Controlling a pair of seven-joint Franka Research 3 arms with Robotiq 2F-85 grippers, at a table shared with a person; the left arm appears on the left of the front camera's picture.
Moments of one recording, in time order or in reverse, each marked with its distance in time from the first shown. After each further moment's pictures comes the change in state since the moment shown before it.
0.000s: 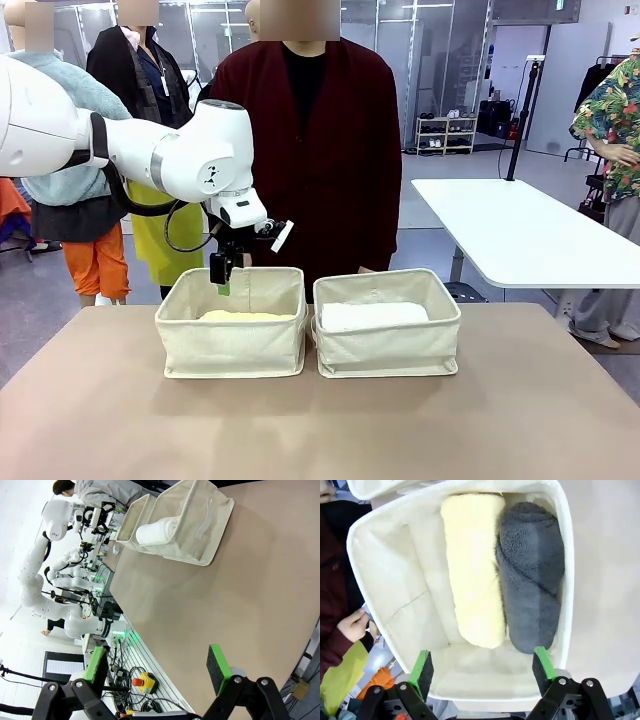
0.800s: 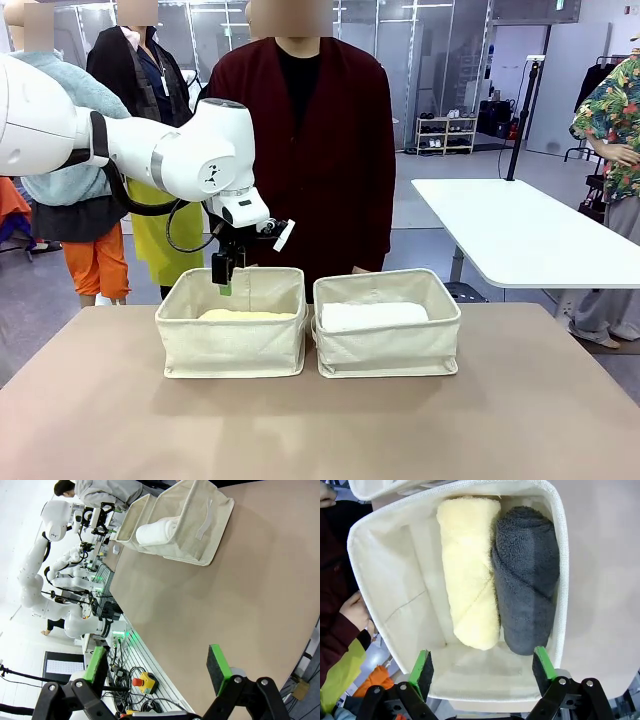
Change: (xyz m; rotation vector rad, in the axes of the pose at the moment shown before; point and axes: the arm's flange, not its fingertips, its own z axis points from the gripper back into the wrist) left arm 0.004 -0.003 0.002 -0.003 -0.001 0.024; right arm 0.000 0.000 0.000 0.000 0.000 0.000
